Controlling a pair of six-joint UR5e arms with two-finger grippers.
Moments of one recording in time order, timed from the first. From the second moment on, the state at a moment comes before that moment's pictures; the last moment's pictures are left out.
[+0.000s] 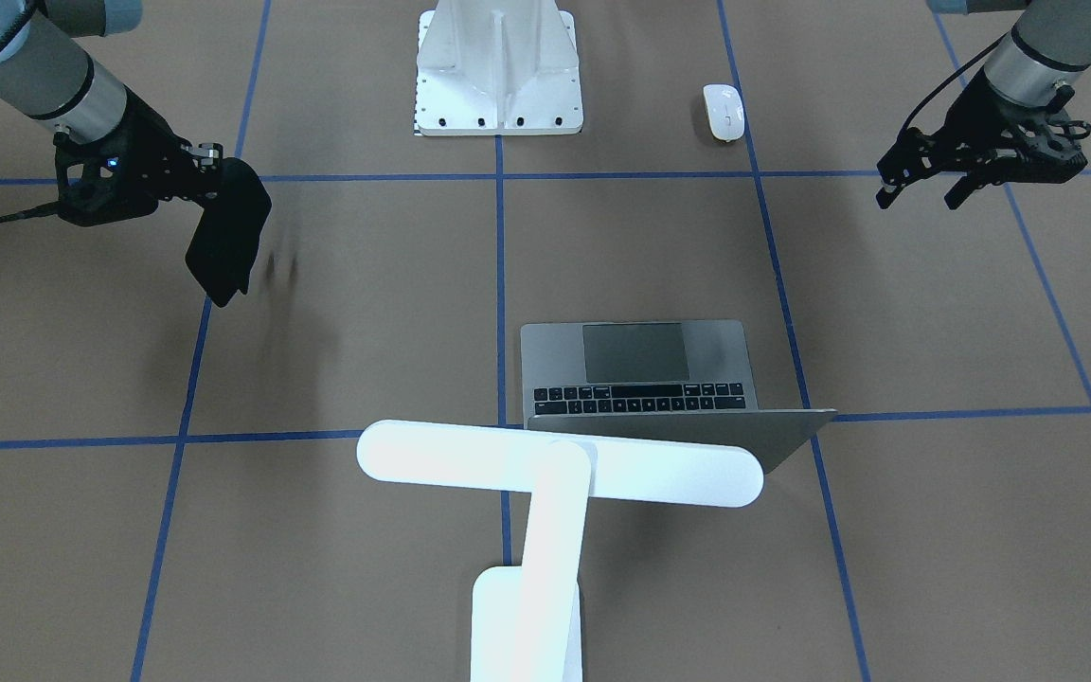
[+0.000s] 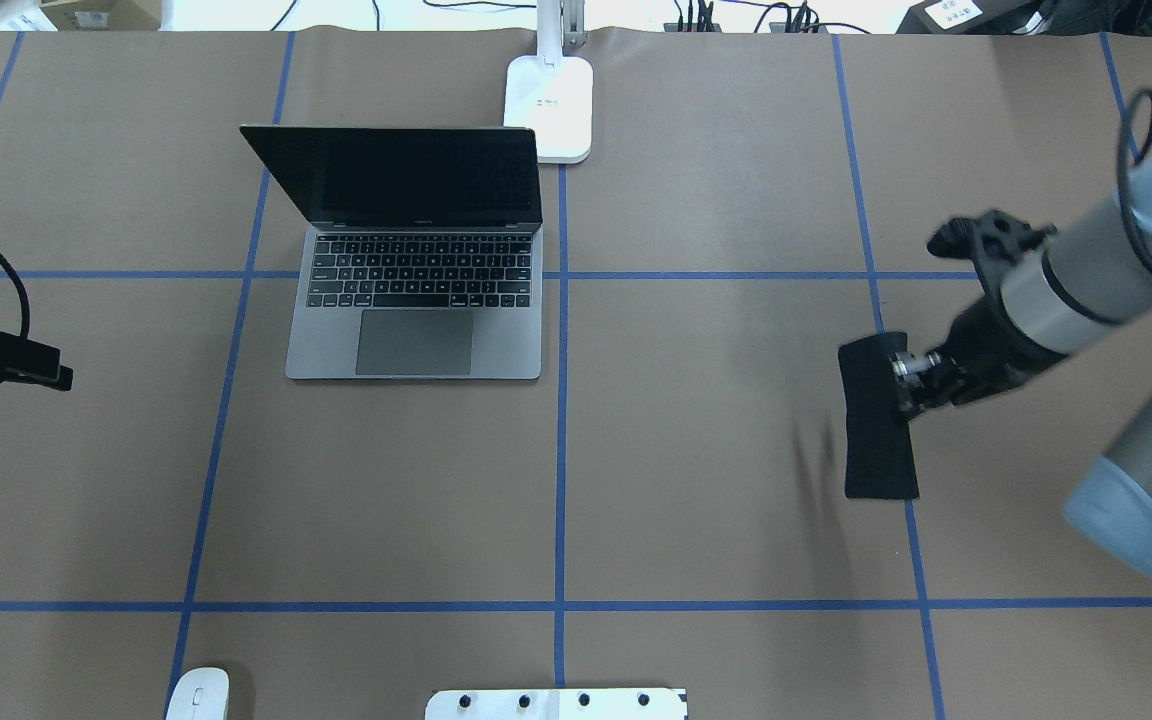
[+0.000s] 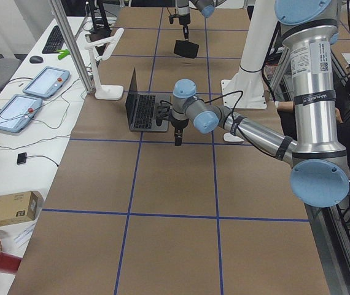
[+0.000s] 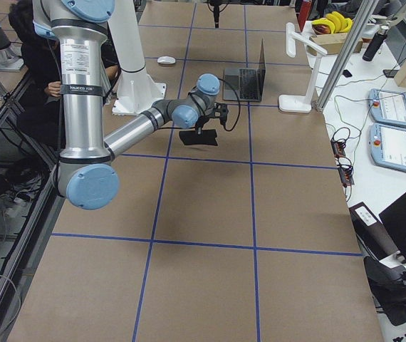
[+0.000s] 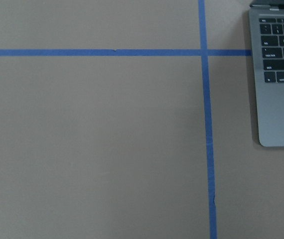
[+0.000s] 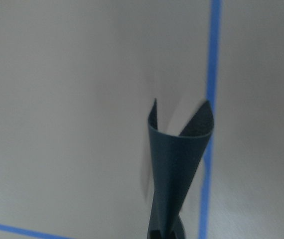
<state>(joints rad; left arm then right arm) -0.92 -1.40 -2.12 -1.90 -2.15 -0.97 0.82 -1.36 2.08 -1.64 2.29 0.88</state>
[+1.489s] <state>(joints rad) -0.18 -1.36 -2.32 -1.74 -1.76 -1.61 0.77 -0.65 1.43 -1.96 2.20 0.48</state>
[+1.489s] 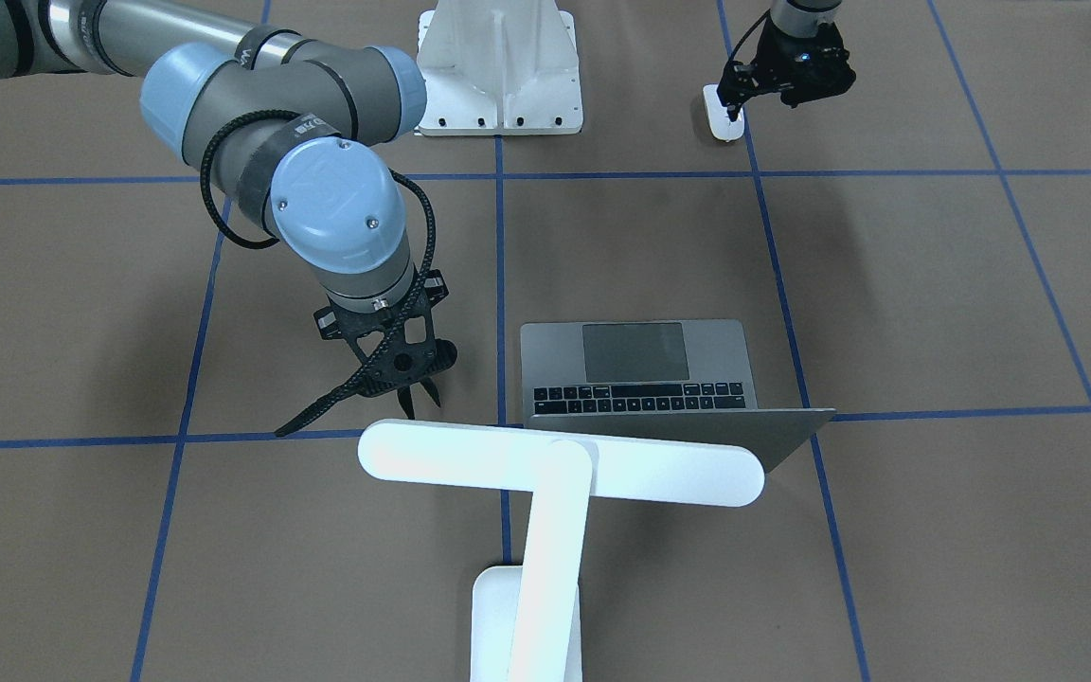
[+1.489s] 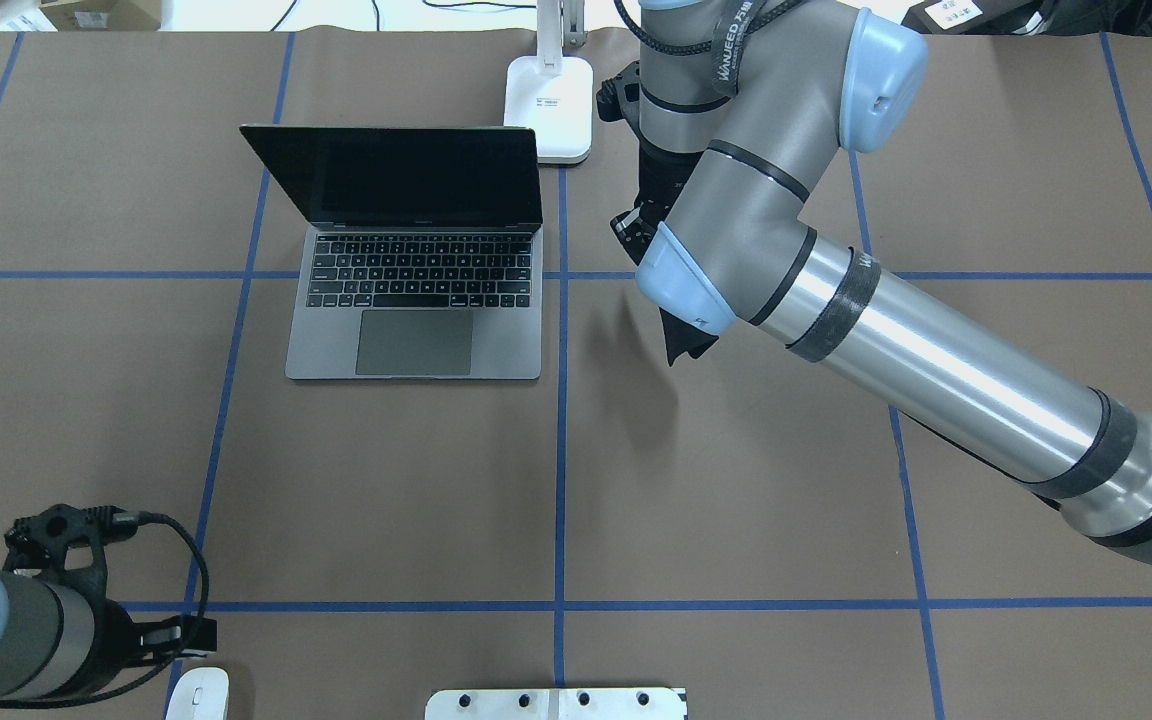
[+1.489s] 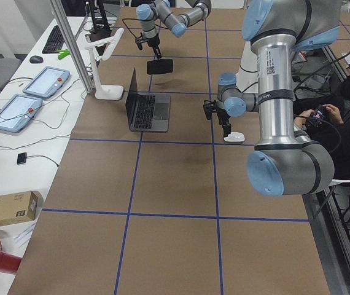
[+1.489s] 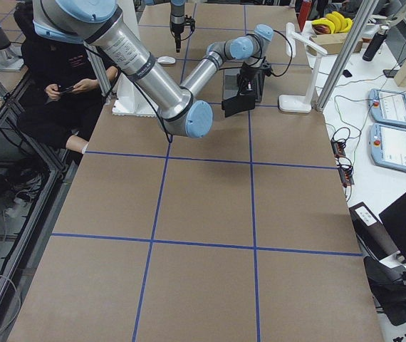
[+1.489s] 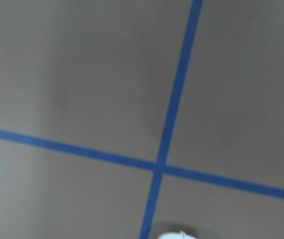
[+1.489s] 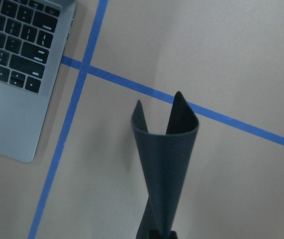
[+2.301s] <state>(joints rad) -0.11 -1.36 -2.31 -1.78 -1.72 -1.63 0.78 -0.65 1.49 -2.01 2.21 0.53</state>
